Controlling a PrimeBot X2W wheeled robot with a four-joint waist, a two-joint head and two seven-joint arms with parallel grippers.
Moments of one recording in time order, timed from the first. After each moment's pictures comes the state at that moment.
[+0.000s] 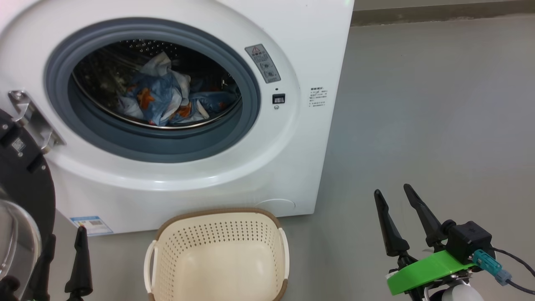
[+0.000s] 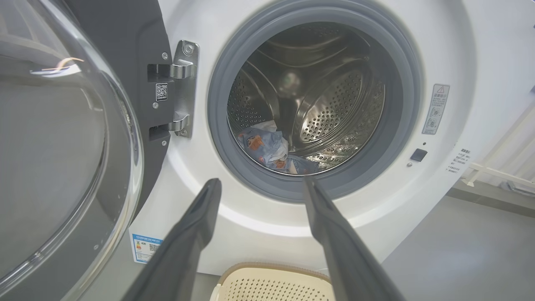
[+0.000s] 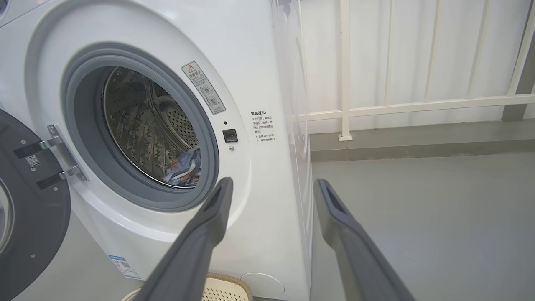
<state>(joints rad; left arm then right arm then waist) 0.05 0.25 0.01 0.11 -0.63 -0.13 -0.26 -0.10 -0.05 0.06 0.16 0.23 0.13 -0.26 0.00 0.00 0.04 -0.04</state>
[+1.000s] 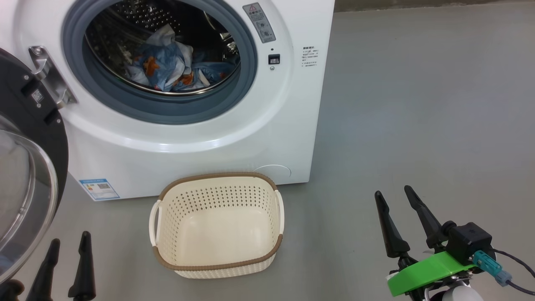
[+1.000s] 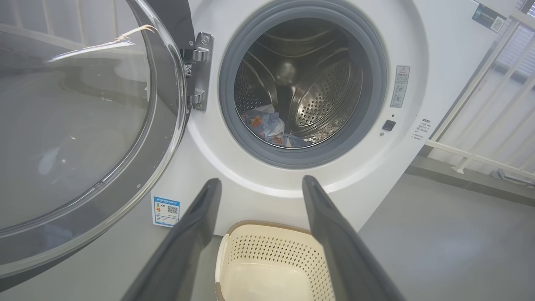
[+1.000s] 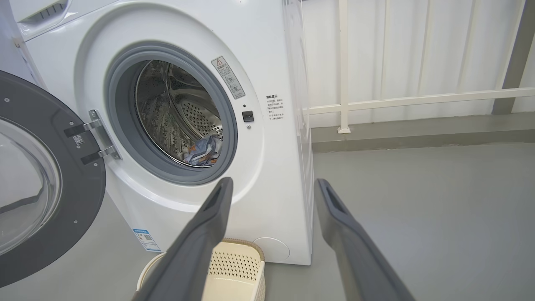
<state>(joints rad) 0.06 0.26 -0.01 0.10 -0.63 -0.13 -0.26 -0.10 -0.05 0.06 0.16 0.23 0.13 -0.26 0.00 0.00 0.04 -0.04</state>
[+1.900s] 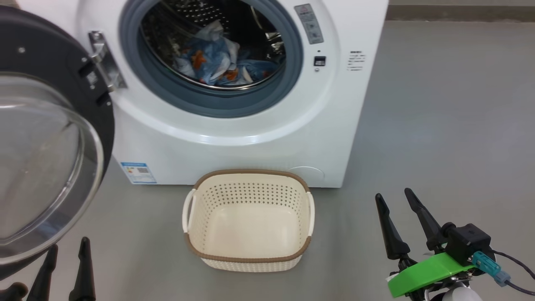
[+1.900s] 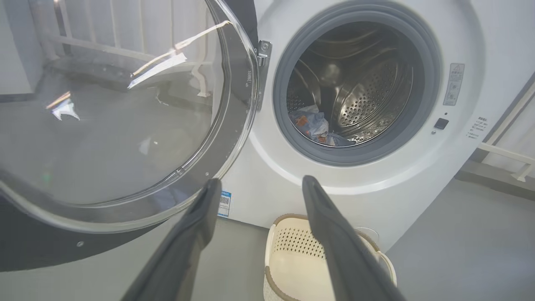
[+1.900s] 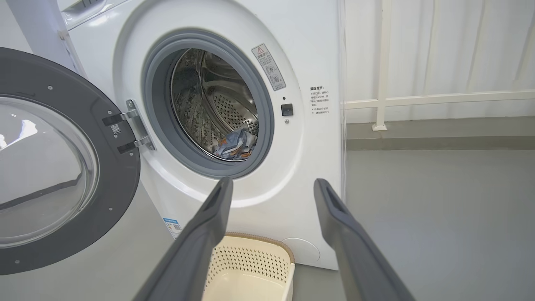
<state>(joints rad) 0.06 0.25 0.01 0.14 -0.56 -0.13 -0.26 -0.10 -0.05 0.05 0.18 0.23 0.13 -0.26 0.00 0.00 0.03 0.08</state>
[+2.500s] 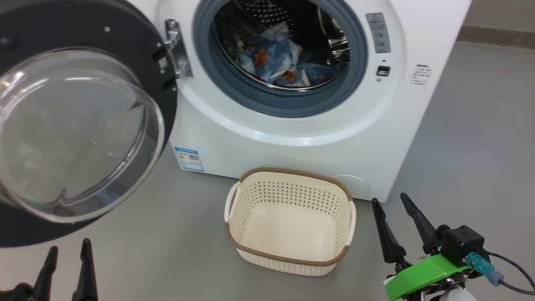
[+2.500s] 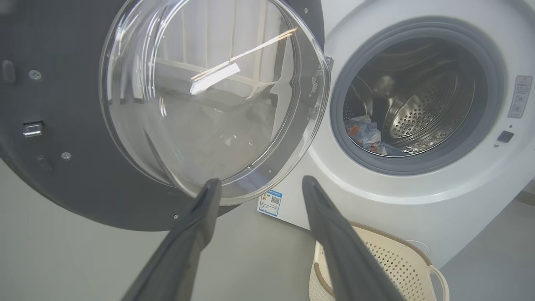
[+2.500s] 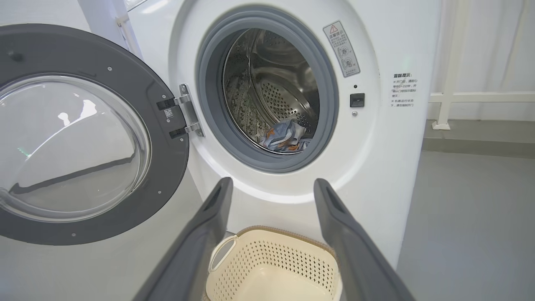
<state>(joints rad) 0.05 0.20 0.05 0.17 -0.46 -0.13 -0.26 -0.10 -0.05 0.06 0.22 0.23 0.13 -0.26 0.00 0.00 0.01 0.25</state>
